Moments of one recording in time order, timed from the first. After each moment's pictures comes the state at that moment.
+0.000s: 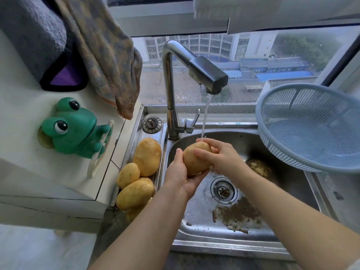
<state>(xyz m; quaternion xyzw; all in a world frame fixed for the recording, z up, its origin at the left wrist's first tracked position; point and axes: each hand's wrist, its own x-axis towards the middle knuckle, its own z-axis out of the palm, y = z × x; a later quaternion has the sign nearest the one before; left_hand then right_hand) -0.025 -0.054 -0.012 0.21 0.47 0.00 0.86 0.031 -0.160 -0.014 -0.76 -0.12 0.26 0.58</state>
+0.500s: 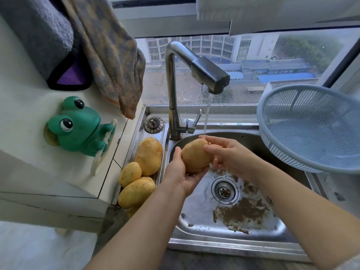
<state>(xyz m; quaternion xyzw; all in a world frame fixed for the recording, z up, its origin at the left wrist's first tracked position) -0.023 -0.045 -0.013 0.20 0.46 -0.02 0.86 0.045 -0.175 -0.003 -0.64 -0.10 0.39 0.66</state>
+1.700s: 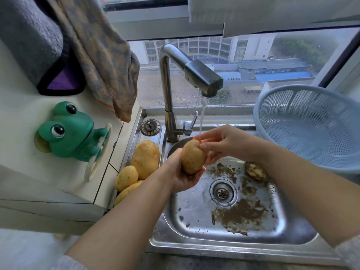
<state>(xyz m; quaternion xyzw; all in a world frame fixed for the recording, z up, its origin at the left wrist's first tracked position) -0.002 -0.025 -0.027 0.35 0.41 -0.27 0.80 0.074 -0.174 0.030 -0.72 -0.25 0.39 0.52</state>
